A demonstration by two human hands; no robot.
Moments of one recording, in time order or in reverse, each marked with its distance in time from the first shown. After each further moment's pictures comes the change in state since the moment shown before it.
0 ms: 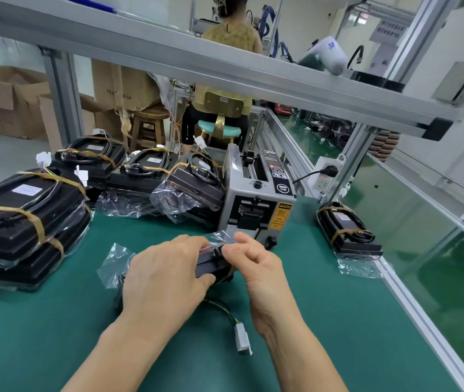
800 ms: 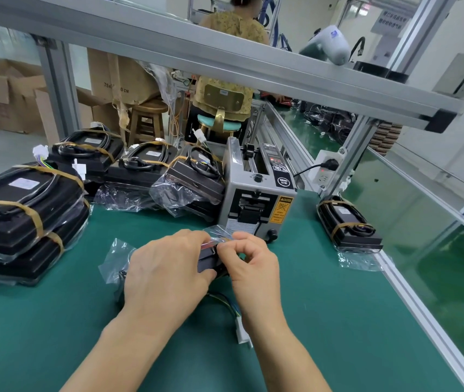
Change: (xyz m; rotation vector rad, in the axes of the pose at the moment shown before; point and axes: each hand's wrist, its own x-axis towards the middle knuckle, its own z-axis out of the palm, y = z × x) left_hand -0.002 0.003 0.001 0.005 0.007 -0.004; right_hand 0.001 0.017 0.012 -0.202 0.183 -0.148
